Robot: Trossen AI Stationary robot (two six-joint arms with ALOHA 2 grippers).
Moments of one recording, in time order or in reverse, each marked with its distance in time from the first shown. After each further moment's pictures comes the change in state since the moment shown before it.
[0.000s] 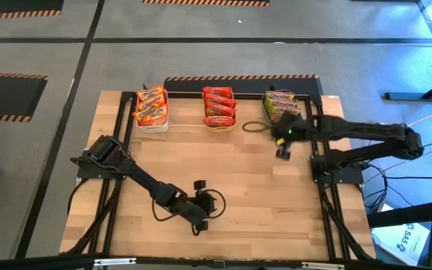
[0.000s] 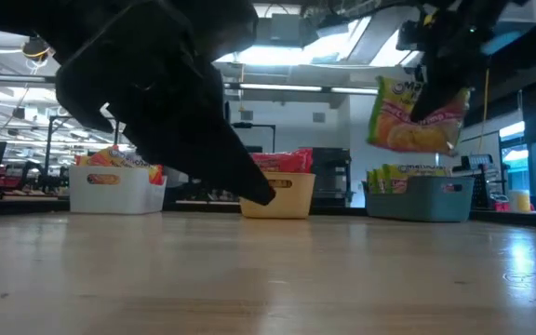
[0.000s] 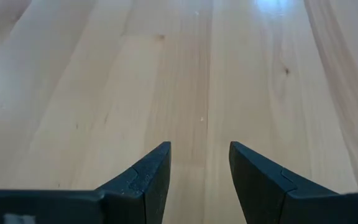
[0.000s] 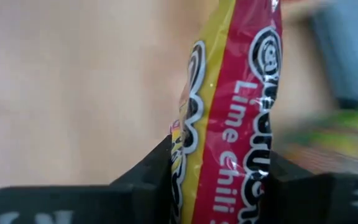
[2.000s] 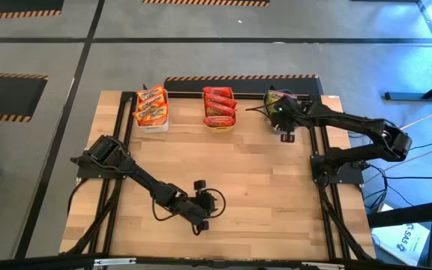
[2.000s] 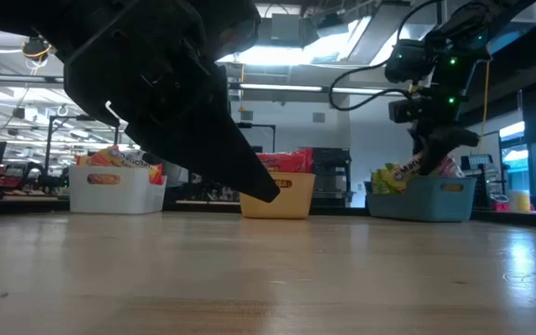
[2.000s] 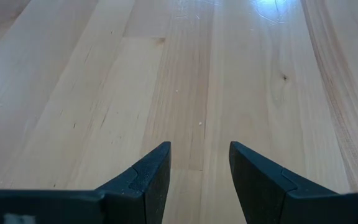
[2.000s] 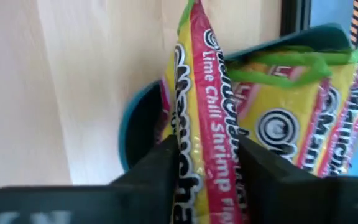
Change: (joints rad) left arm 0.007 0.000 0.000 0.016 0.002 -0.026; right arm -0.439 0.186 -0.074 0.074 0.110 -0.577
